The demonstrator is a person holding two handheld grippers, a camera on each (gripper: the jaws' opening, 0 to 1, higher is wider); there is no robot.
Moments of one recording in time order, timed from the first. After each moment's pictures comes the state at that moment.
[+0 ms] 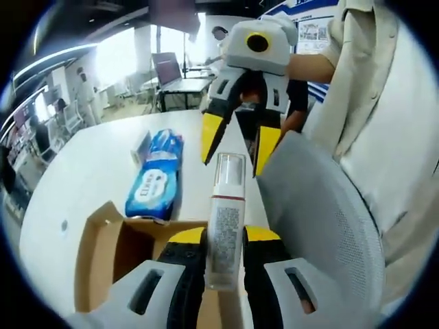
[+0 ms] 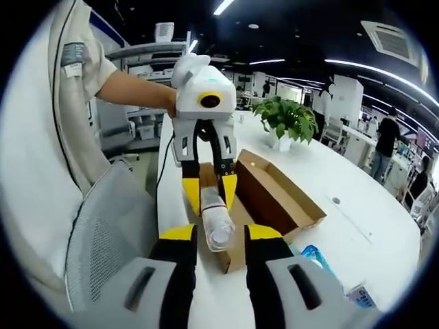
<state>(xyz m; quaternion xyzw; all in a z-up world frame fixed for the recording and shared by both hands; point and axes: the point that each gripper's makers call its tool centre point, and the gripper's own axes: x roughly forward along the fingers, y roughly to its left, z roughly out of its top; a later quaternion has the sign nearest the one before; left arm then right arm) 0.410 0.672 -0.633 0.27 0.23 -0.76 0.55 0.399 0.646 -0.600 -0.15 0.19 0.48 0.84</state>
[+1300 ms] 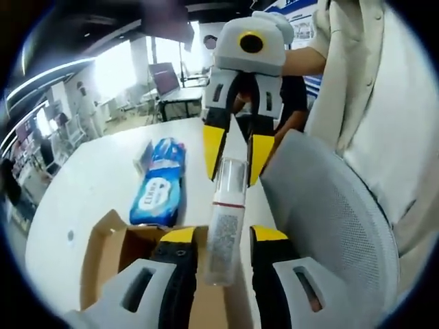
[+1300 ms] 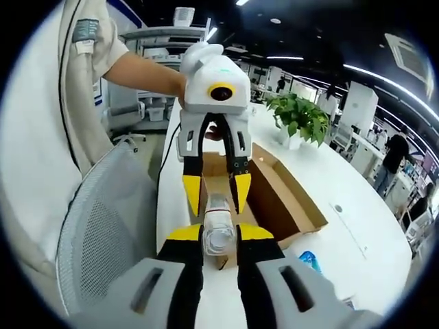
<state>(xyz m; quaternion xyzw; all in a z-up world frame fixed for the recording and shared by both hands) 0.414 0.671 -0.639 0.27 0.19 -0.75 0.57 0.403 0.652 -0.611 -0.21 0.21 0.49 0.82</state>
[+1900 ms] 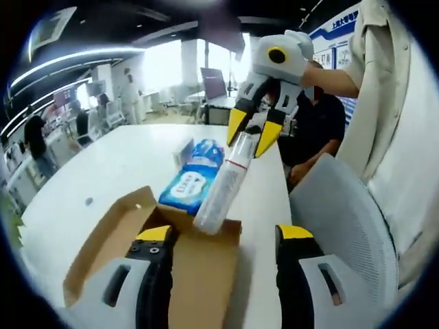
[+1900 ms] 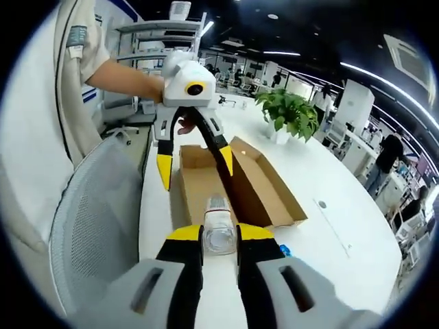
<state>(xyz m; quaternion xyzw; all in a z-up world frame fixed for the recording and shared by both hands) 0.452 0.689 -0.629 0.17 0.21 -0.67 0.70 0.437 0.605 -0.595 -0.24 0.22 0.47 0.82</state>
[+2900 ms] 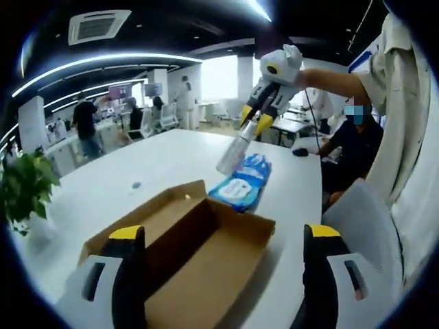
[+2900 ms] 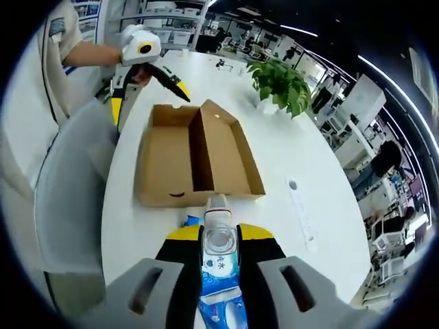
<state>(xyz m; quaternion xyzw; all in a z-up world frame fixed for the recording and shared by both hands) 0.477 0.739 -0.613 0.12 0.19 -0.55 0.81 0.516 0.534 -0.583 -0.35 0.30 0.45 0.77</state>
